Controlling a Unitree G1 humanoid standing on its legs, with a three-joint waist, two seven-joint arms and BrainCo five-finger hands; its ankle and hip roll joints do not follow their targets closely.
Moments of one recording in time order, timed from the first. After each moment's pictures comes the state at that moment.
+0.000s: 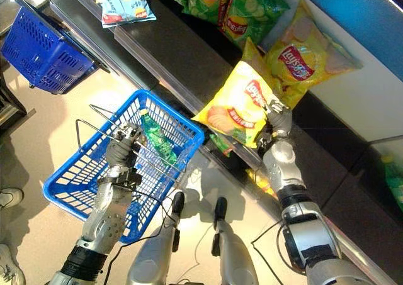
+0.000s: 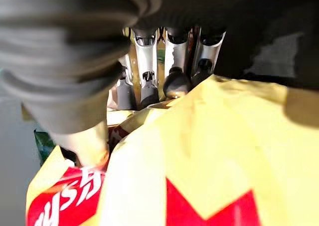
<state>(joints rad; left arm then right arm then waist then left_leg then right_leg) -0.14 0.30 -0.21 -0.07 -0.80 -0.24 0.21 -0.57 -0.32 0.13 0.56 0.60 -0.24 -0.26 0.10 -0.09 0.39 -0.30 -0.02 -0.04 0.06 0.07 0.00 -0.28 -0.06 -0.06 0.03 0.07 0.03</state>
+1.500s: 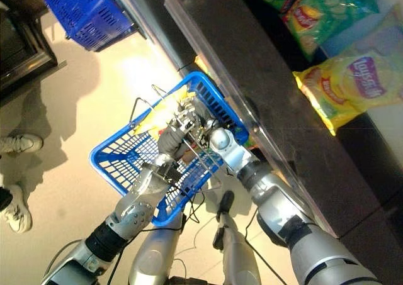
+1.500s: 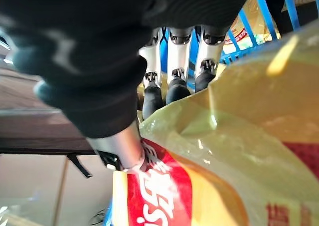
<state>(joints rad) -0.41 0.30 -0.59 -0.07 -1.01 -0.20 0.14 -1.04 -0.18 0.64 0.90 0.15 -0.10 -0.16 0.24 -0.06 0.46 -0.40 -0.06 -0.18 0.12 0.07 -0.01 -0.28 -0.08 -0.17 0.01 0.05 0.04</state>
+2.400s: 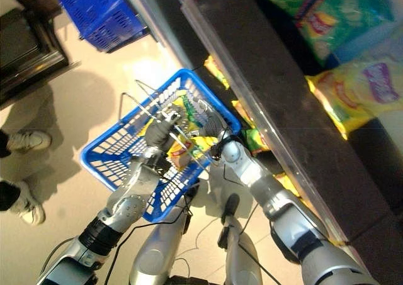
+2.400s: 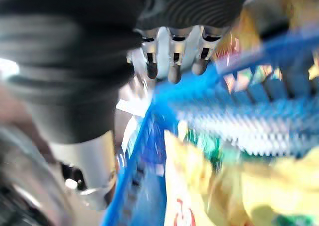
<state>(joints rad) -0.29 0.33 -0.36 -0.05 -0.94 -0.23 0.20 -0.61 -0.32 0.48 0.34 -0.04 -0.10 -0.22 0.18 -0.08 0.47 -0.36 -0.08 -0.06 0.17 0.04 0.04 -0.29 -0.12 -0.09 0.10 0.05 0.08</state>
